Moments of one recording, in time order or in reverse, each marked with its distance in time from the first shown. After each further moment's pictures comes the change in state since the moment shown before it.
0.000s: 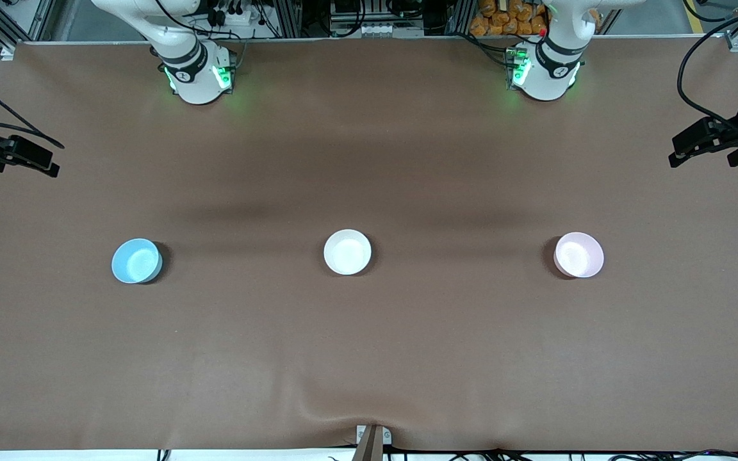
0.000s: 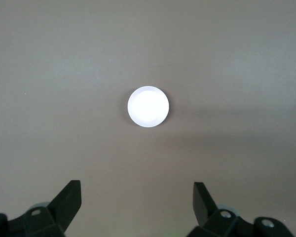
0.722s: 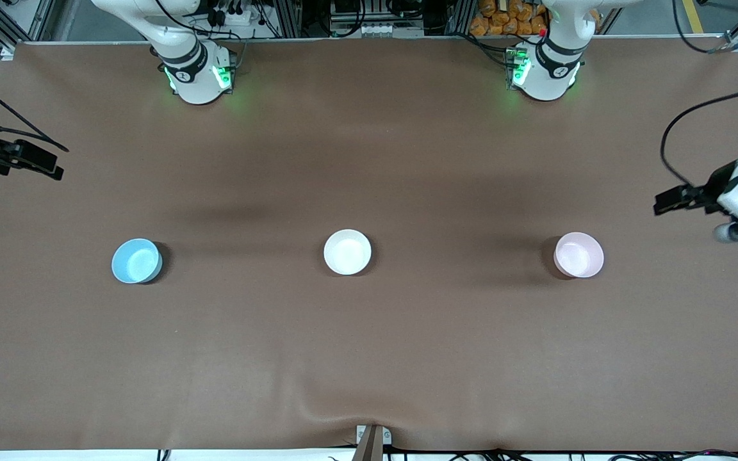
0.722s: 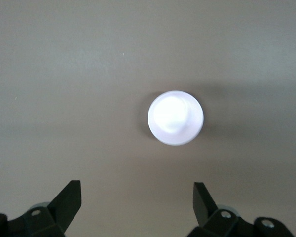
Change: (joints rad) left arm 0.068 0.151 0.004 -0.188 0.042 0.291 0.073; right arm 0.000 0.000 0.000 -0.039 0.000 0.036 0.000
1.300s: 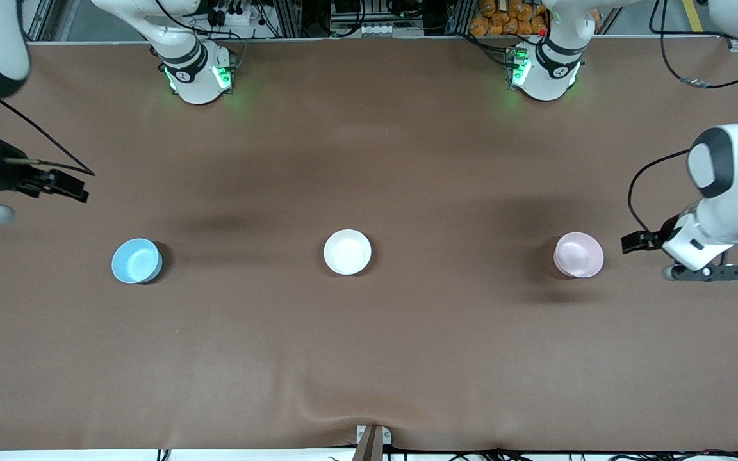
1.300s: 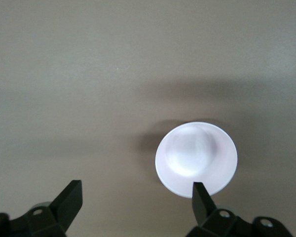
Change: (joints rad) left arm 0.021 0.190 -0.005 -0.117 0.009 0.331 0.025; right arm -0.003 0.006 -0.005 -0.223 0.000 0.241 0.000
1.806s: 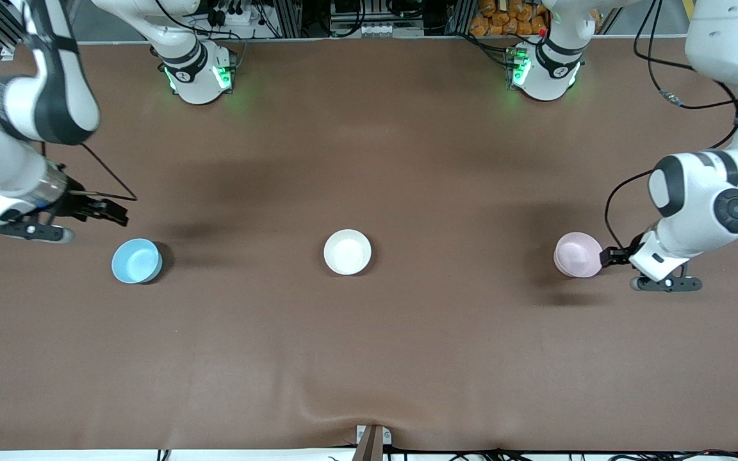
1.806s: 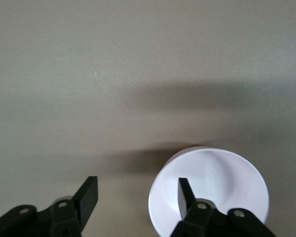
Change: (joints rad) left arm -0.001 0.126 -0.003 -0.078 0.000 0.243 0.000; right arm -0.011 0.051 -0.004 -0.335 -0.002 0.443 0.000
